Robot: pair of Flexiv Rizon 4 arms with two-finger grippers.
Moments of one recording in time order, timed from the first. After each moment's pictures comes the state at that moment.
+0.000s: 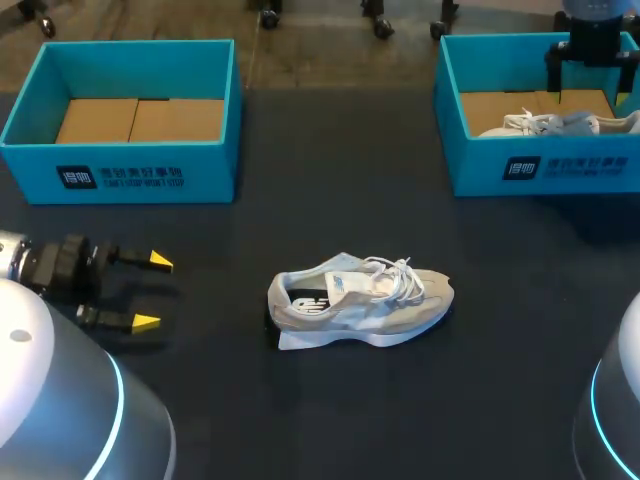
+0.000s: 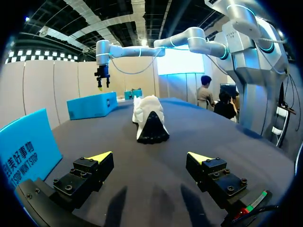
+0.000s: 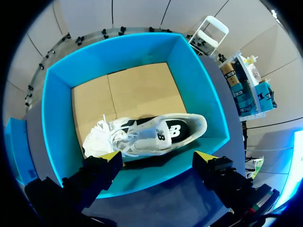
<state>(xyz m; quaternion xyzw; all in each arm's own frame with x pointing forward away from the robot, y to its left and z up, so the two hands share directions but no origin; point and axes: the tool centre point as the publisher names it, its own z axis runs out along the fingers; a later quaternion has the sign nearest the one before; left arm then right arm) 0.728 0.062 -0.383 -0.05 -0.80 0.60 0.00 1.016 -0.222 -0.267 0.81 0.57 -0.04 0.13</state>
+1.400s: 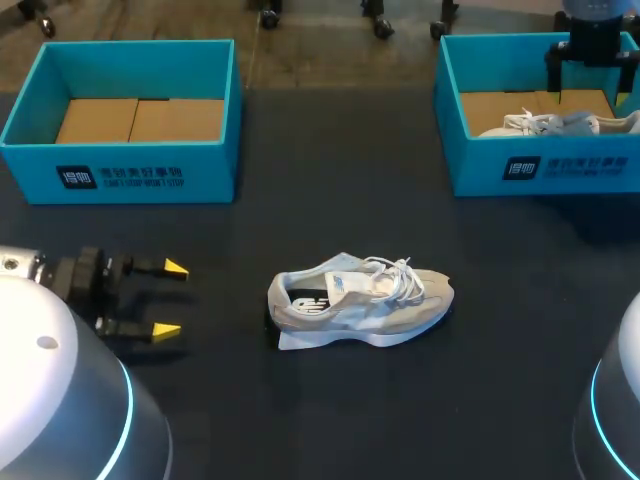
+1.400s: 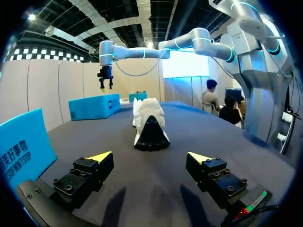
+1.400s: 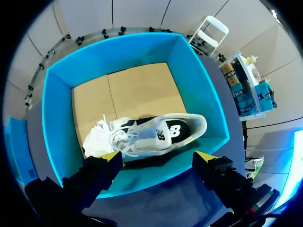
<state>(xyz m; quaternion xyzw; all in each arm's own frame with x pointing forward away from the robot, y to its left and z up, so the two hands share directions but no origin) 0.713 0.031 -0.384 -0.02 -0.79 0.61 -0.01 1.016 -0.222 -0.267 0.81 0.57 -0.04 0.13</state>
